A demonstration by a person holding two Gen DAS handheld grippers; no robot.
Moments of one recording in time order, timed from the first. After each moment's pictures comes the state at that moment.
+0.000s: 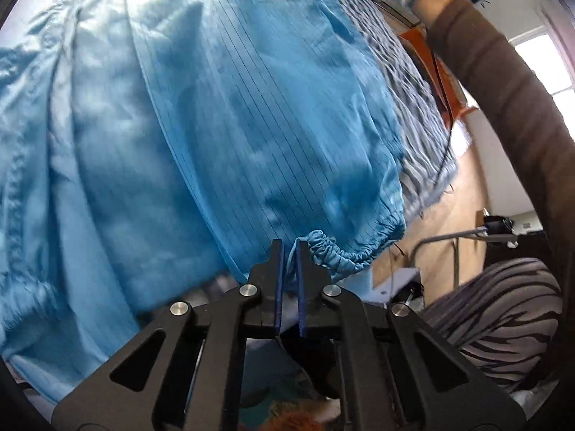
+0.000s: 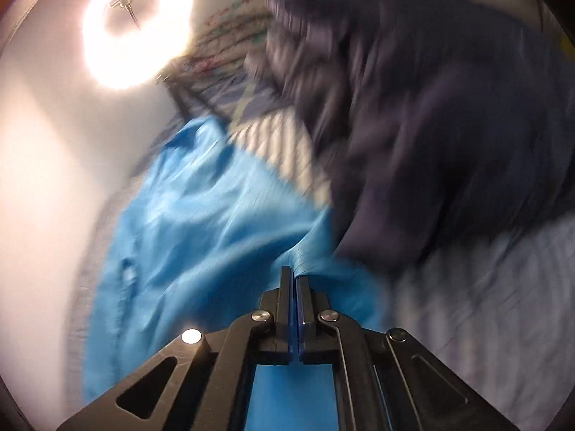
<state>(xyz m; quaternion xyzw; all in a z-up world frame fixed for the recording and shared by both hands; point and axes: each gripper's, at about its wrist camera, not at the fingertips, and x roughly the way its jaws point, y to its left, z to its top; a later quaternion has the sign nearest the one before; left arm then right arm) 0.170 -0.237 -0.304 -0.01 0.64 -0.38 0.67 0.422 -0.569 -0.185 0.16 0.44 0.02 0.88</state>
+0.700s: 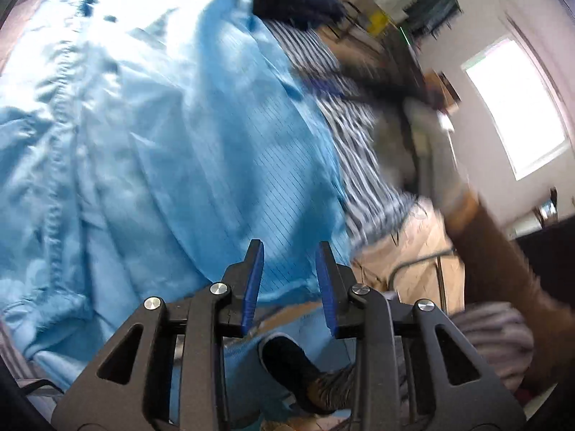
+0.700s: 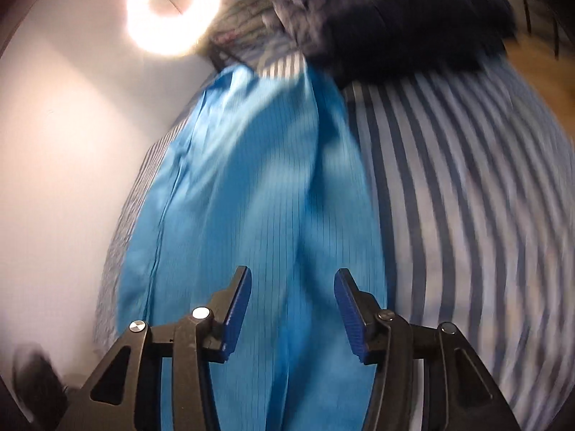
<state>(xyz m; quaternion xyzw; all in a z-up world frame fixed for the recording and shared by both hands) 0.179 -0.214 -0.225 -0.05 0.56 -0.40 0.72 0.208 -0.581 -0.215 0.27 0.50 0.13 0.81</state>
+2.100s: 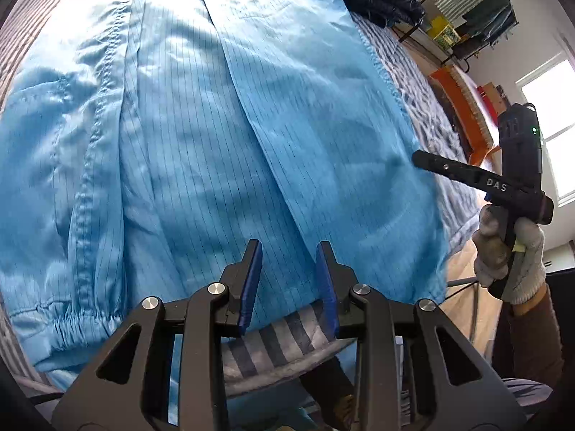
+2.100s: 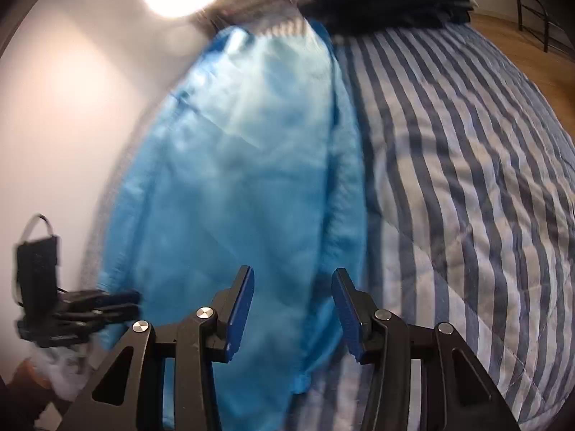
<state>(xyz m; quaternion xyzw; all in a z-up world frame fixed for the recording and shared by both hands) 0.206 -0.226 -0.286 -0.02 0.59 -0.31 0.75 0.126 -0.568 -0.232 0.21 0.54 0.09 0.81</state>
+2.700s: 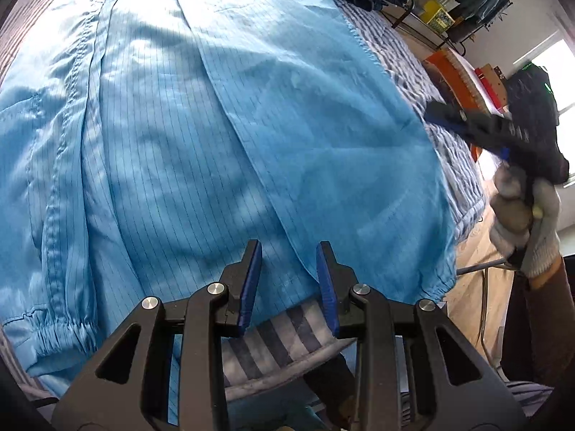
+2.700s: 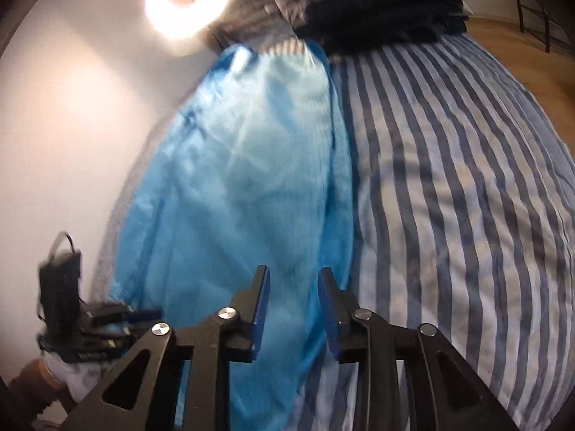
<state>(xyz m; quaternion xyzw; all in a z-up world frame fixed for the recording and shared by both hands) 0.195 -0.255 -0.287 0.01 0.59 -0.32 0.74 0.138 -0.602 -0.211 0.26 0.49 0.14 0.82</state>
